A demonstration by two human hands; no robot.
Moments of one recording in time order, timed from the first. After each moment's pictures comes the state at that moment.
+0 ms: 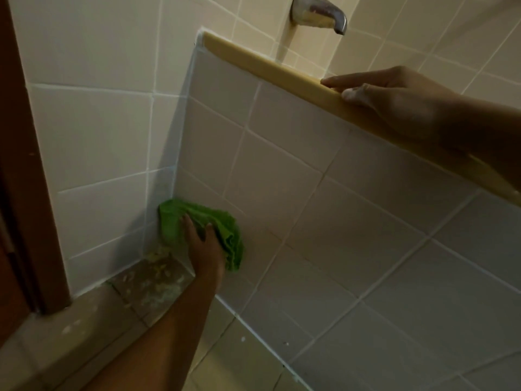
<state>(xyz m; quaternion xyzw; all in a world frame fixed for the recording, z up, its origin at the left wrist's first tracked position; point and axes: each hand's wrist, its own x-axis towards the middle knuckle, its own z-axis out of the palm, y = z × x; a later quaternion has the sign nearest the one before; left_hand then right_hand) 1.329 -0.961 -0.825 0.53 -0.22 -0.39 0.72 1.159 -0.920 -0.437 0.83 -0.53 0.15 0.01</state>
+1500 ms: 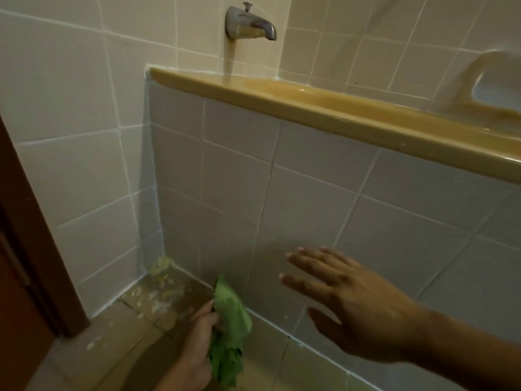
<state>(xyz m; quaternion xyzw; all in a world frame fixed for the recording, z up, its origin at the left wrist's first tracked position) 1.330 -0.788 -0.836 0.47 -0.18 -0.71 0.49 1.100 -0.721 -0.629 0.89 -0.44 -0.04 0.13</state>
